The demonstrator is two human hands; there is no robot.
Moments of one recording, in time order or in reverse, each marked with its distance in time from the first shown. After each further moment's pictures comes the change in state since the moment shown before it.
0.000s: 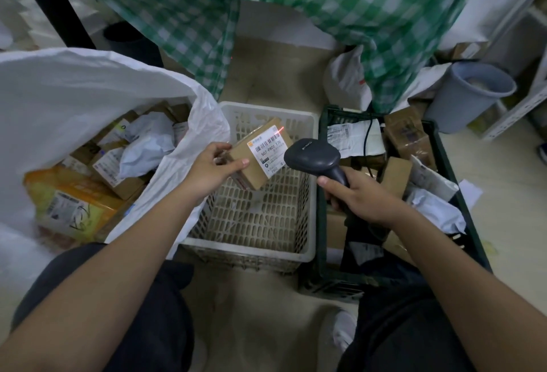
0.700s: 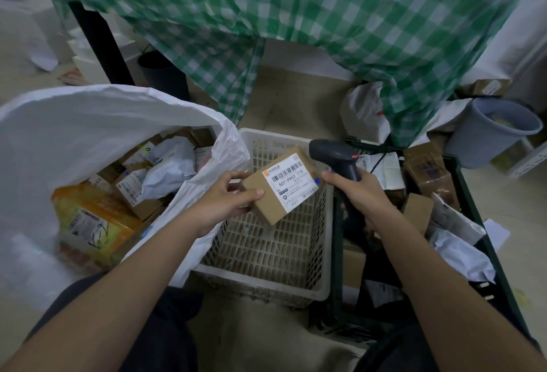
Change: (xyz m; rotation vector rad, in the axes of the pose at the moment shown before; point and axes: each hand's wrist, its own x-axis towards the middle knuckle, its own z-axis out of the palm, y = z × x) left_hand -0.014 0.015 -0.021 -0.187 -0.192 -0.123; right_hand 0.063 -0.027 0.003 0.476 0.325 0.242
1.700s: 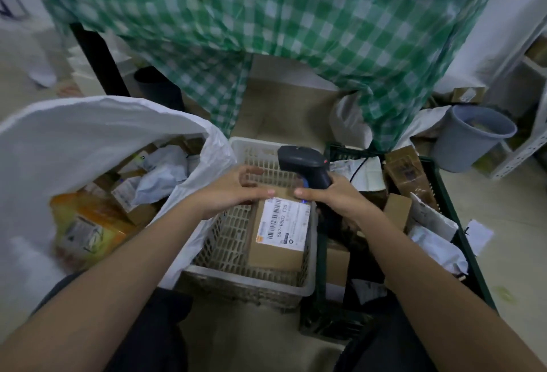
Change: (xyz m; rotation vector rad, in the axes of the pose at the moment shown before) left_hand -0.010 0.041 0.035 0.318 -0.200 0.028; right_hand -0.020 -0.006 -0.013 -0.169 -0.262 -0.089
